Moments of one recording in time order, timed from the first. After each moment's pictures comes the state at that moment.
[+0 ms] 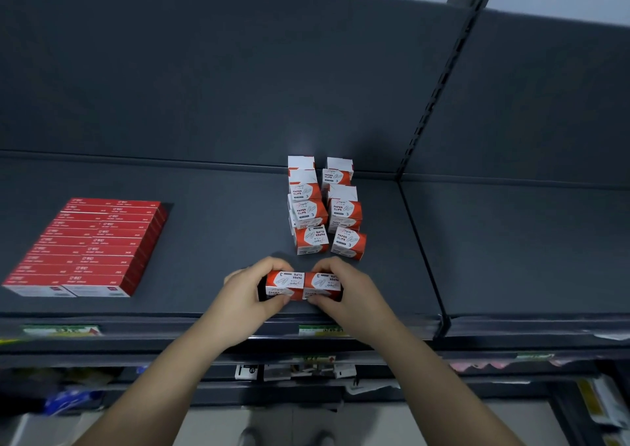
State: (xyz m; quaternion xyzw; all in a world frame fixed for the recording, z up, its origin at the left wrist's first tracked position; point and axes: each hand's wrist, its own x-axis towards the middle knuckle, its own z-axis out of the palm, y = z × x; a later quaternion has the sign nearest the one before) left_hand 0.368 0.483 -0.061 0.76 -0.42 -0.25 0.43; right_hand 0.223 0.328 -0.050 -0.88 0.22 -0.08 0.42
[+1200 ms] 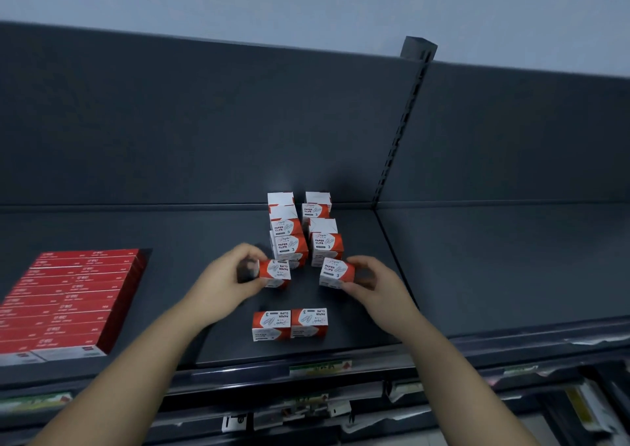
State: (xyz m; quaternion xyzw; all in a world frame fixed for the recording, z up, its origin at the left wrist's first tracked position) left_hand 0.436 0.440 -0.040 0.74 -0.45 -0.22 0.44; right_hand 0.212 0.268 -0.031 -0.77 0.36 -0.17 0.50
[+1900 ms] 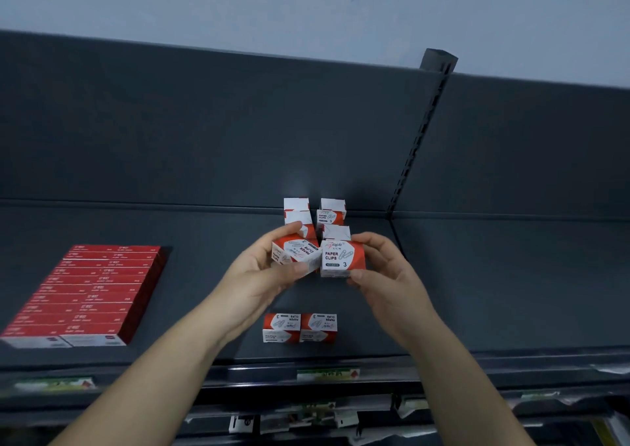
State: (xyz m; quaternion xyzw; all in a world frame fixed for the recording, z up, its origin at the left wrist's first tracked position) left_hand 0.376 0.440 0.027 0.47 -0.27 -0.44 0.72; right_hand 0.223 0.296 0.022 -0.58 0.16 -0.25 0.76
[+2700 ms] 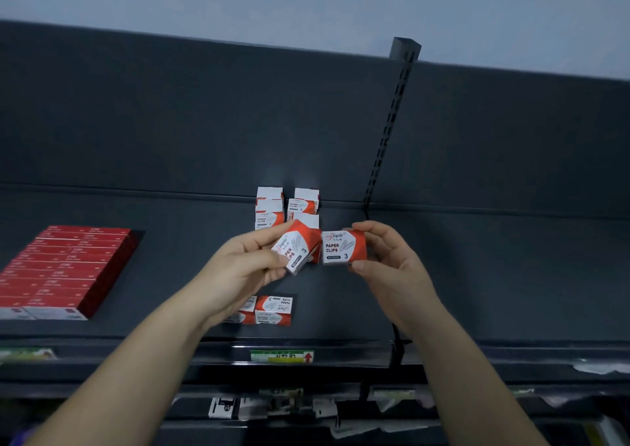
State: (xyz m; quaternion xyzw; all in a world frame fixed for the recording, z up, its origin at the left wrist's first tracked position) left_hand 0.333 0.414 0.036 0.53 -0.29 -0.45 0.66; right_hand 0.166 0.252 0.031 -0.61 0.14 -0.25 0.74
